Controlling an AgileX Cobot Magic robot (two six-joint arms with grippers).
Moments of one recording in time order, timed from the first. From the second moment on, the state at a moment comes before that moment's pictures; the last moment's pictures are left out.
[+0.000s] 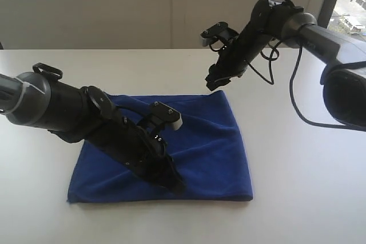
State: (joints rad) left arm -0.65 1.94 -1.04 -1.00 0.49 1.10; right arm 0.08 2.55 -2.31 0.35 1.02 -0.75
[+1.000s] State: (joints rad) left arm -0.64 1.95 -1.05 -0.96 0.72 1.07; right arm 0.04 2.47 -2.31 0.36 1.21 -0.81
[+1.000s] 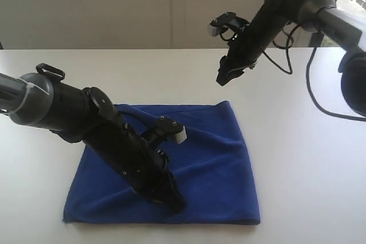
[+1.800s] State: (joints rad) left arm -0.64 1.96 -1.05 -0.88 0.83 1.04; right arm -0.04 2.11 -2.13 0.35 1.21 -0.54
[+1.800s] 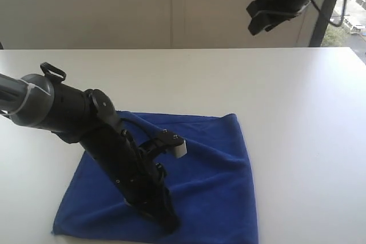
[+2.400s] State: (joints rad) left arm -0.65 1.96 -1.05 -0.88 0.83 1.06; right arm -0.01 1.78 -1.56 0.40 1.23 -0.58
